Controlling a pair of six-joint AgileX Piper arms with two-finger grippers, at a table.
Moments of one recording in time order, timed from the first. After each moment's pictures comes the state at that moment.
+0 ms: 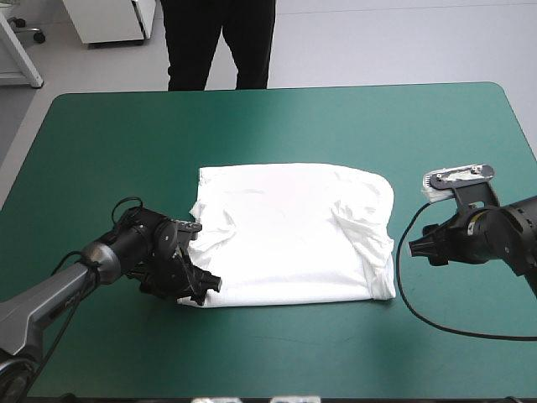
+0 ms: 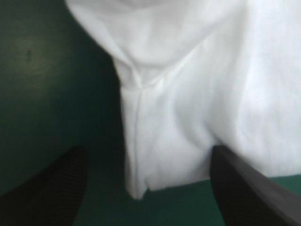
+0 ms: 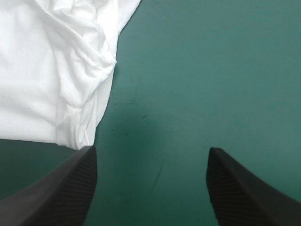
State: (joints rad) left arm -0.47 1.48 -0.90 -0.06 1.03 -0.24; right arm 0.31 1.06 -1.15 -0.15 1.25 0.13
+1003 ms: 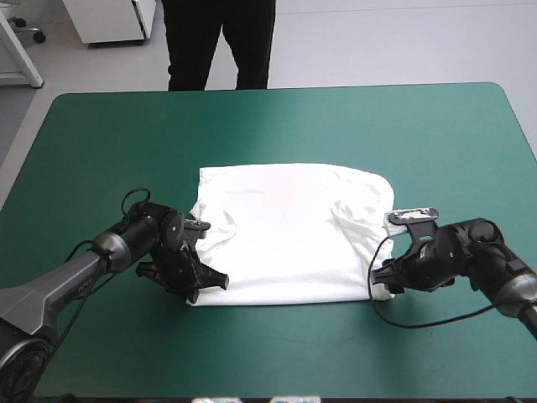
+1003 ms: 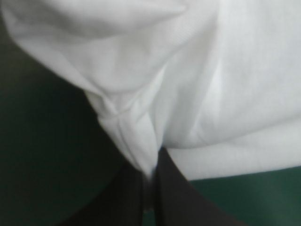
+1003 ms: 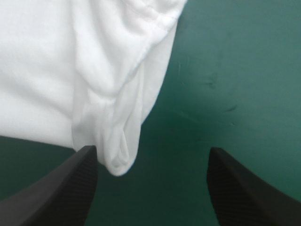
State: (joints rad) left arm -0.46 1.57 -0.93 -0.14 1.04 -0.16; right arm 0.31 1.24 -0.81 0.08 0.91 0.06
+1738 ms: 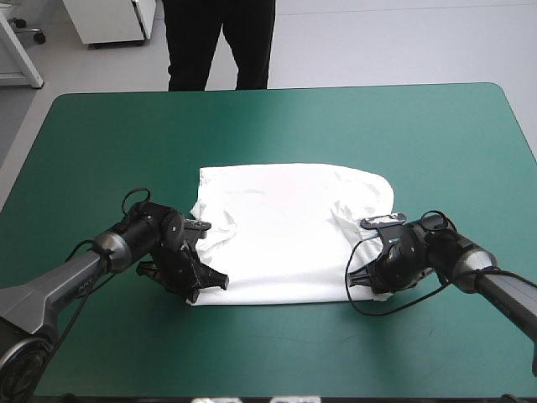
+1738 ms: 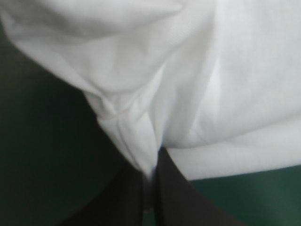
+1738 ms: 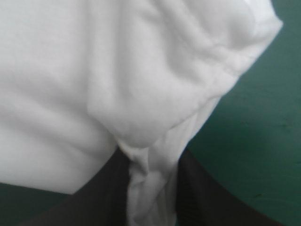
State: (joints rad) left arm -0.46 1.58 -0.93 -0.14 1.04 -0.15; right arm 0.42 1.46 -0.81 0.07 0.81 0.13
